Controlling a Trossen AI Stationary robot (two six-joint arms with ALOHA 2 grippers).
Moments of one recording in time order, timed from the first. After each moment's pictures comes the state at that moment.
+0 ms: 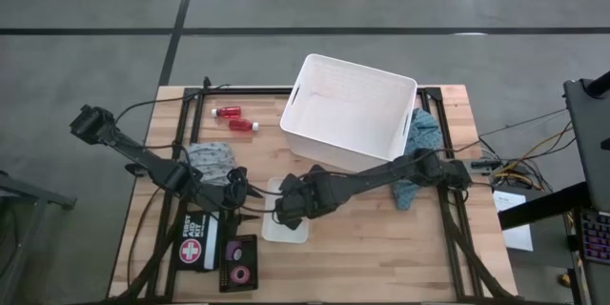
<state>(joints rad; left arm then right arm) -0.51 1.05 0.57 -0.16 -0.31 -0.30 0.27 2.27 2.05 -1.05 0.45 0.83</state>
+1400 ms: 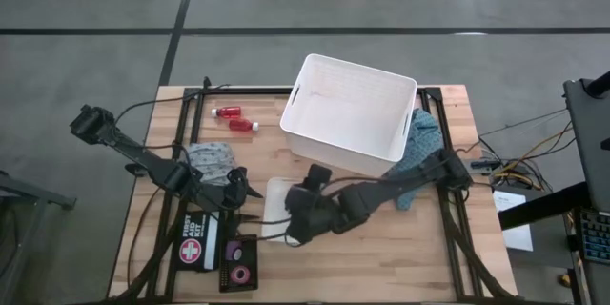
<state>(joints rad) -0.51 1.05 0.57 -0.17 -0.31 -0.30 0.39 2.10 2.05 -0.95 0.68 0.45</state>
